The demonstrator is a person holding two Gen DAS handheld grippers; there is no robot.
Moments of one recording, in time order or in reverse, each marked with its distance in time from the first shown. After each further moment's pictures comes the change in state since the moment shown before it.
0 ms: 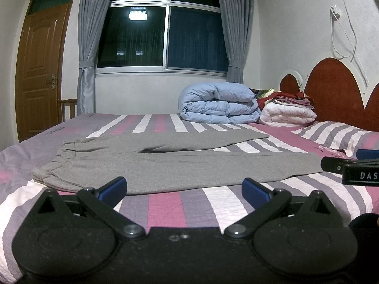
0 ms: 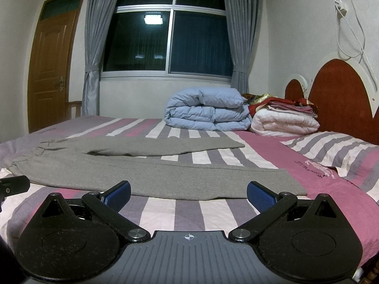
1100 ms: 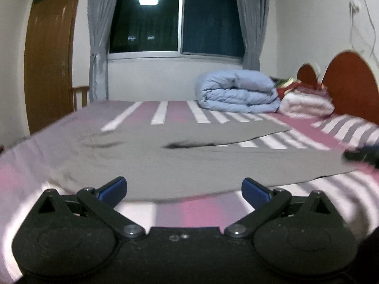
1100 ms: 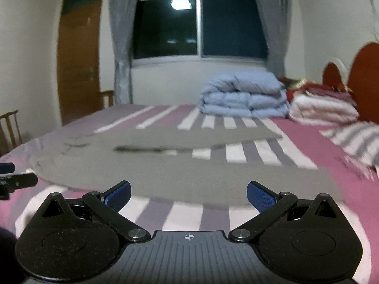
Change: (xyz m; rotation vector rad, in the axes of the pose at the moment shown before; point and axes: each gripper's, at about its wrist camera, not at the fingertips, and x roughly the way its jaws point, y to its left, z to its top) left arm 0.038 0.068 0.039 0.011 0.088 0.068; right arm 0.056 -0.018 0.039 0.009 0.080 0.220
